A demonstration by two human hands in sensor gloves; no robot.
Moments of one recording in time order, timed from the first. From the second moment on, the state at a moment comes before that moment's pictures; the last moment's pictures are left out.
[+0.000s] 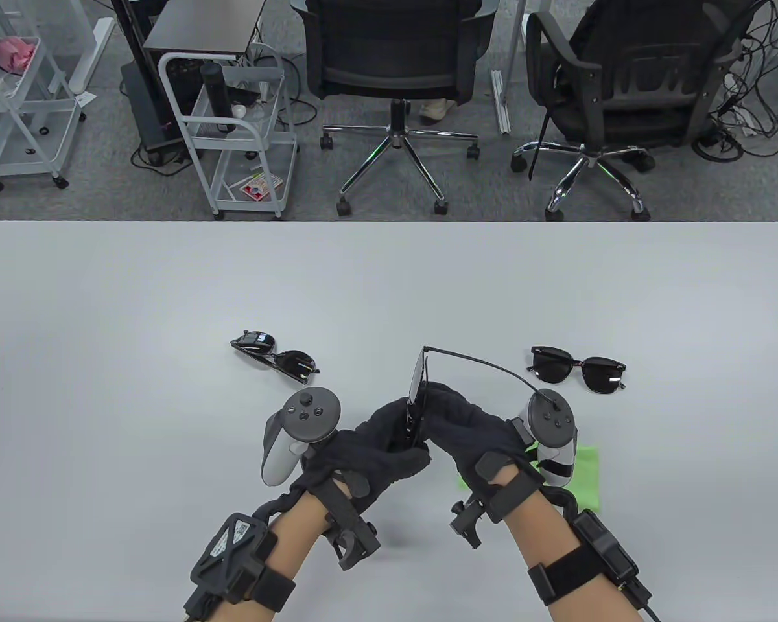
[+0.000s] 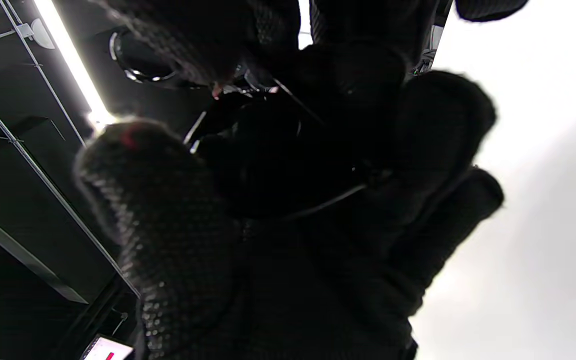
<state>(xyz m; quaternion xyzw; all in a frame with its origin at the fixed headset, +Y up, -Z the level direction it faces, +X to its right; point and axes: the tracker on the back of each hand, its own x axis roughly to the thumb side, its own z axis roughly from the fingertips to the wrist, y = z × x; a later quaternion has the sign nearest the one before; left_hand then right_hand) -0.115 -0.700 -0.277 -0.25 -0.19 0.52 0.79 0.116 -0.713 -0.283 0.18 0.09 0.69 0.69</state>
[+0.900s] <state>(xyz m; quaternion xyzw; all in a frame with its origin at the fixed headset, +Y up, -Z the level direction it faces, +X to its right) -0.165 -0.689 -0.286 -0.13 -0.06 0.59 0.80 0.163 -0.716 -0.287 0.01 0.07 0.78 0.63</state>
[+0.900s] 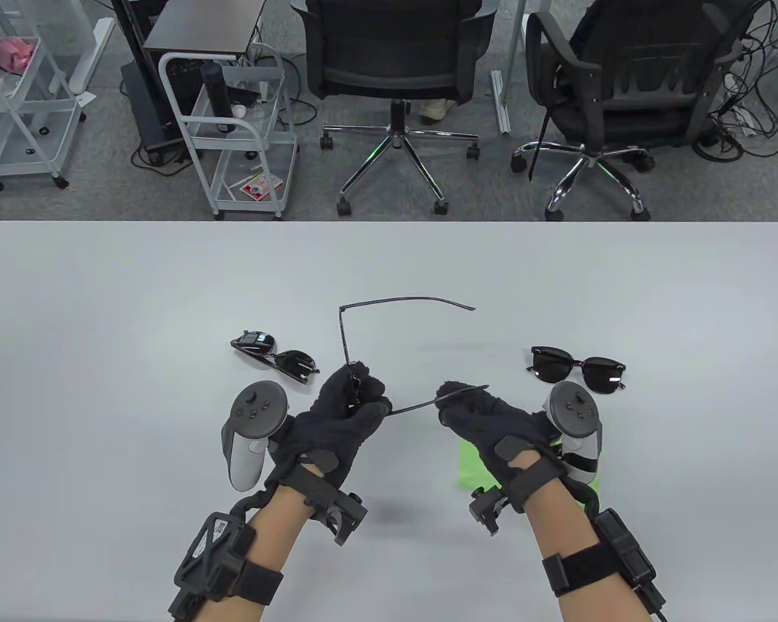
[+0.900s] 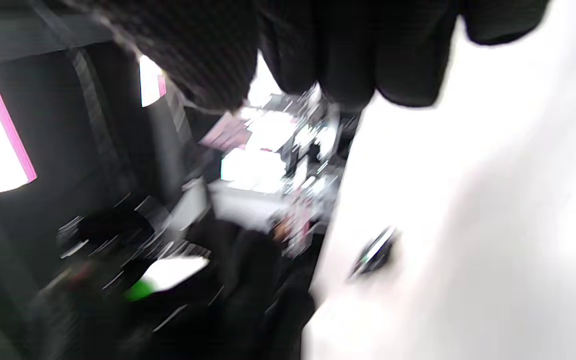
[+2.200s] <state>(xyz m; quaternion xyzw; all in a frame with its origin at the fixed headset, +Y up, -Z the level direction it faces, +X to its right) -0.123 -0.647 -0.256 0.19 -0.10 -0.01 0.98 0.167 -0.687 -0.280 0.07 -0.06 0.76 0.64</state>
